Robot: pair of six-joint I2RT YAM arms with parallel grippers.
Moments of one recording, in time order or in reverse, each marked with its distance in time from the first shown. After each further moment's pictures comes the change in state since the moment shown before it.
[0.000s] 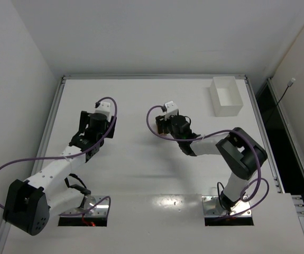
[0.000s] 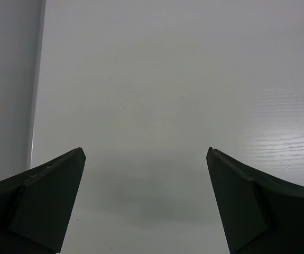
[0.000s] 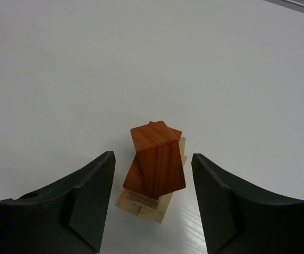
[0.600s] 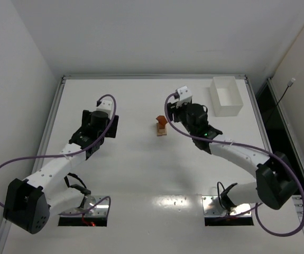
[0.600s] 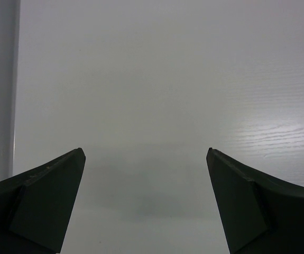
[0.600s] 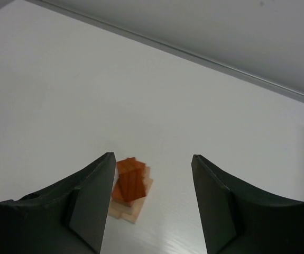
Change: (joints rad) left arm -0.016 0.002 0.022 -0.049 0.042 -0.041; right arm -0.018 -0.391 0.030 -0.265 -0.006 -0.073
